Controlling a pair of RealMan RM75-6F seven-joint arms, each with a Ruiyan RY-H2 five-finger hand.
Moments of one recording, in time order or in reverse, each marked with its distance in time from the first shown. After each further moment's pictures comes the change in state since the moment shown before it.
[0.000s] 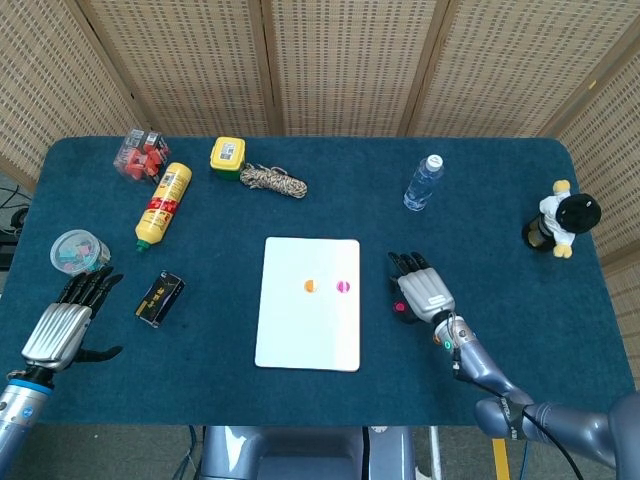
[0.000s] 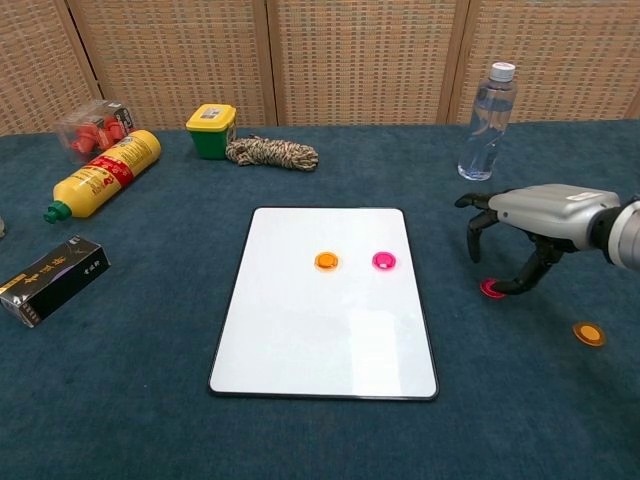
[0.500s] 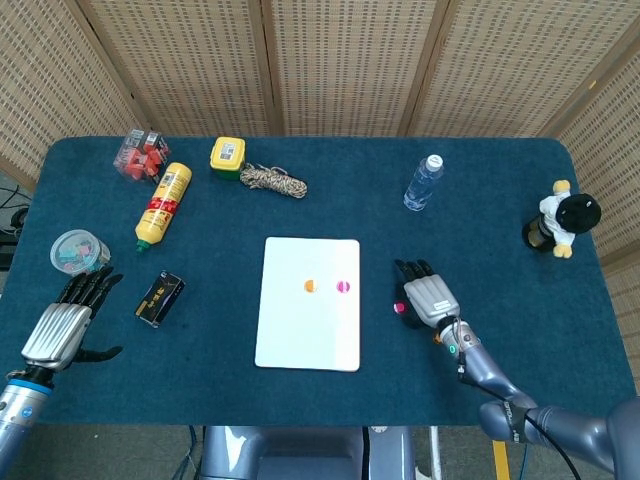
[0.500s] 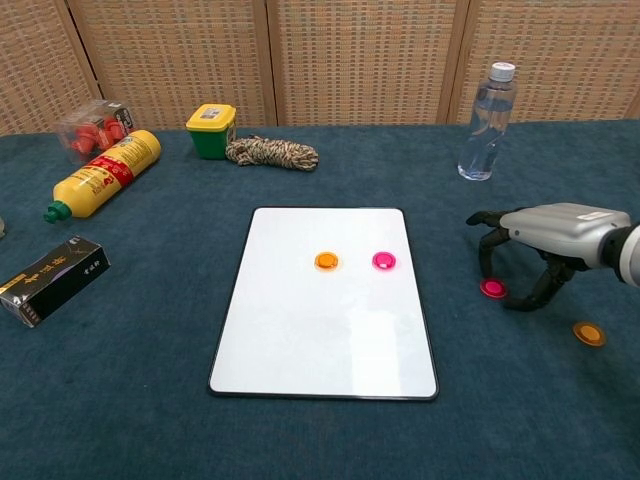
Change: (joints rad) left arm -0.001 0.002 0.000 -0.002 -0.003 -0.005 -0.002; right arm -0.033 -0.020 -0.008 0.055 -0.028 -0.030 0.041
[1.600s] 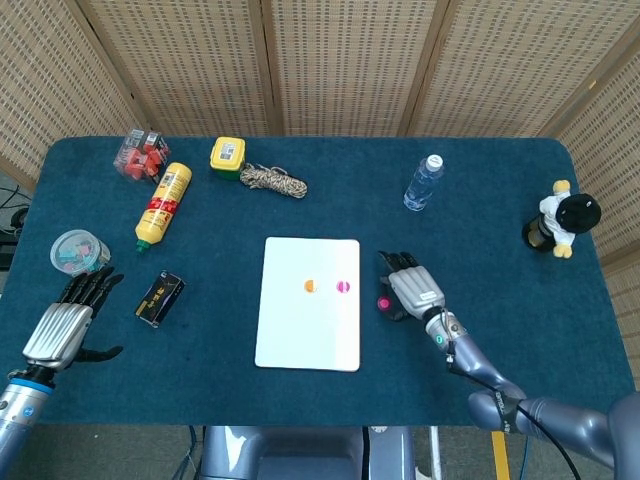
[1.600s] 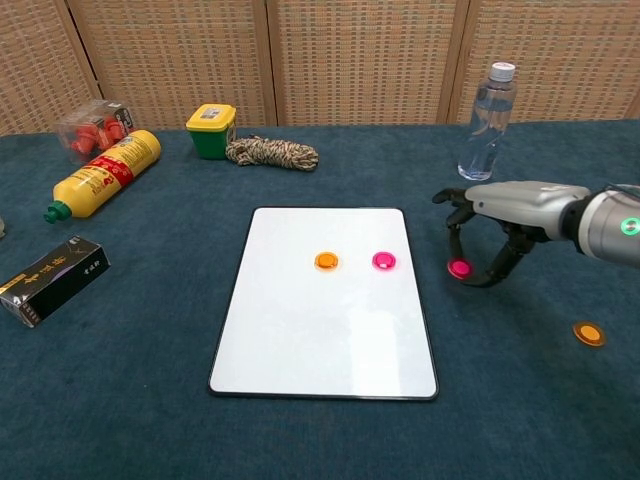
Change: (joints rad) left arm -0.003 0.000 -0.001 -0.005 -0.006 -0.007 0.005; right arm 0.043 0.003 0.101 -0.056 0.023 -0.062 0.017
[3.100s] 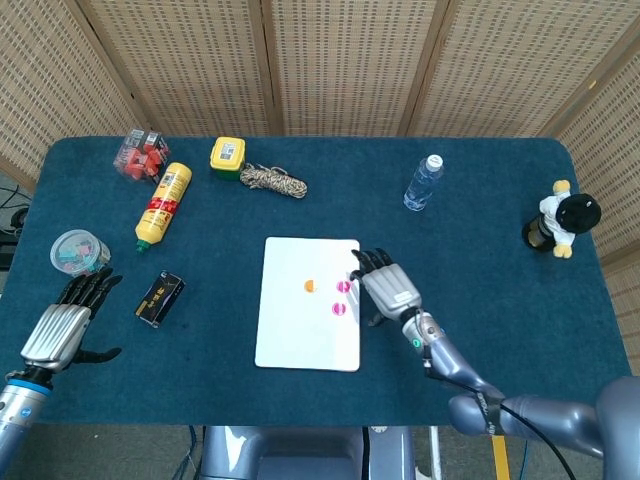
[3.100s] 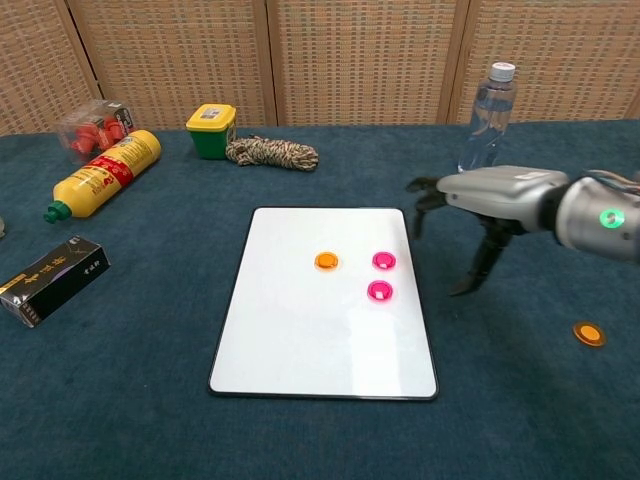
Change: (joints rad) left arm 0.002 0.010 0.005 -0.001 0.002 -0.004 -0.022; right arm 0.058 0.034 -0.044 -0.148 0.080 0.101 -0.165
